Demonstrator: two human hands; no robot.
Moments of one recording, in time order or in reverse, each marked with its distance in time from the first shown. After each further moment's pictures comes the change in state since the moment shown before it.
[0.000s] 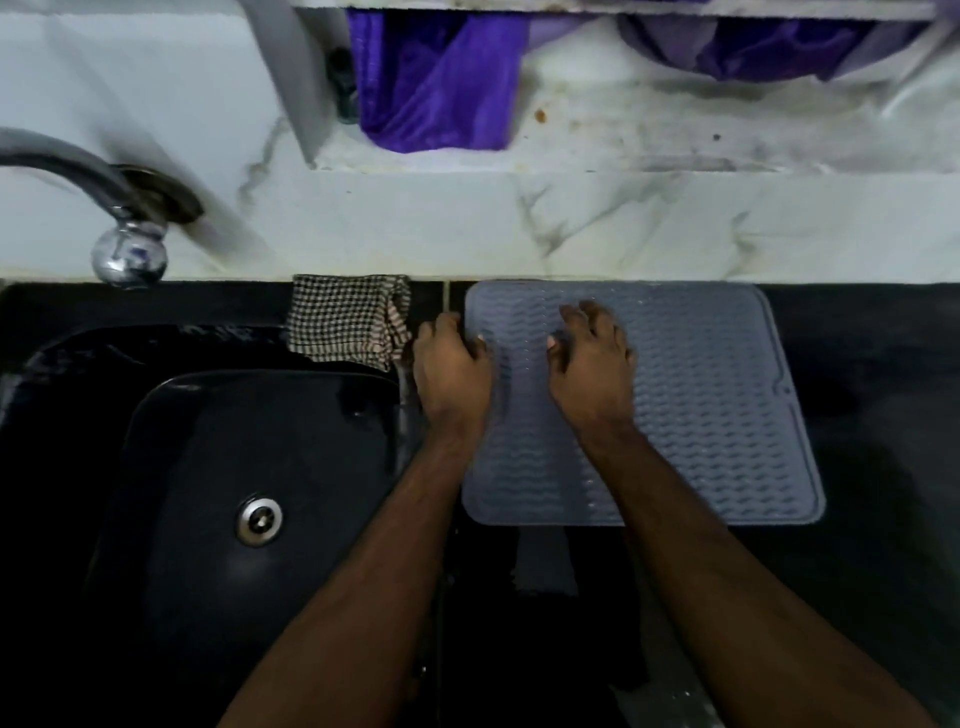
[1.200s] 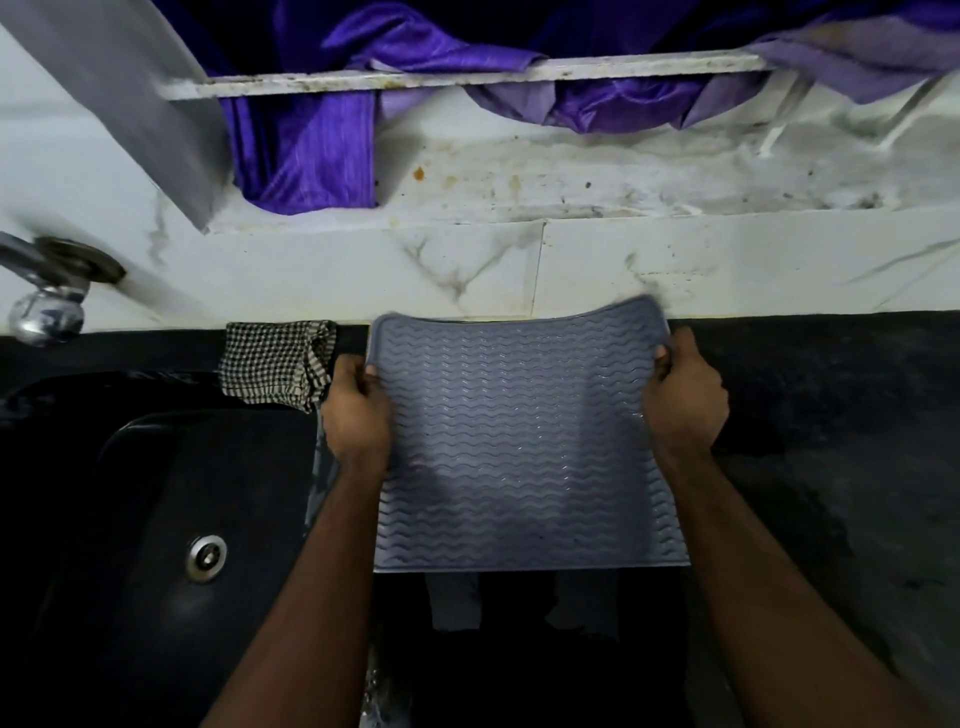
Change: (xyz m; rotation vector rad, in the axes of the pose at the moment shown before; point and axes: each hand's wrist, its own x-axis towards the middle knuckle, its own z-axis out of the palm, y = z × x) left_hand 0.000 -0.004 0.020 0.011 0.230 -0.118; right_hand 0.052 0.174 -0.069 0.168 0.253 0.232
